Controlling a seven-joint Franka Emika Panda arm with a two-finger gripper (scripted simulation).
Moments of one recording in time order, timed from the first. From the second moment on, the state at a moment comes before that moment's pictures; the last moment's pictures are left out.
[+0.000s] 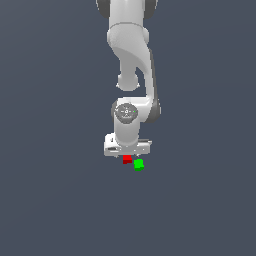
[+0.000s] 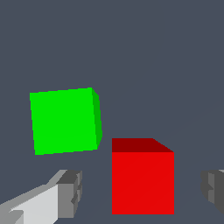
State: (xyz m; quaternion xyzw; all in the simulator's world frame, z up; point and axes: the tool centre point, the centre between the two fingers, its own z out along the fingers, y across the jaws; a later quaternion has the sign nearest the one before) arm 0.023 -0.004 0.044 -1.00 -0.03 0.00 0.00
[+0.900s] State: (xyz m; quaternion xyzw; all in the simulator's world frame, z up) arm 0.023 -0.004 0.020 -1.00 -0.03 0.00 0.00
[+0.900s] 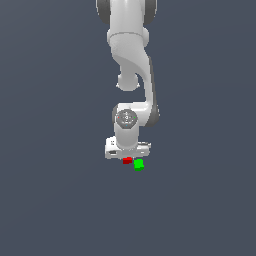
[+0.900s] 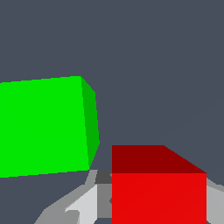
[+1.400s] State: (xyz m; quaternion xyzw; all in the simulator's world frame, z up) arm 0.022 -0.004 0.037 -1.00 -0.03 0.00 0.00
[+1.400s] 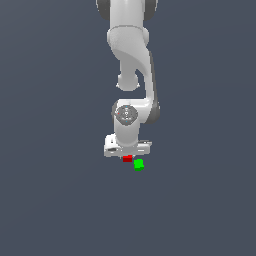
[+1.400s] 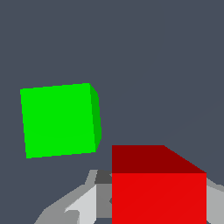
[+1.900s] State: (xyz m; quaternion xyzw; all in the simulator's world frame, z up) arm 0.022 -0.004 0.100 -1.00 -0.03 0.00 0.00
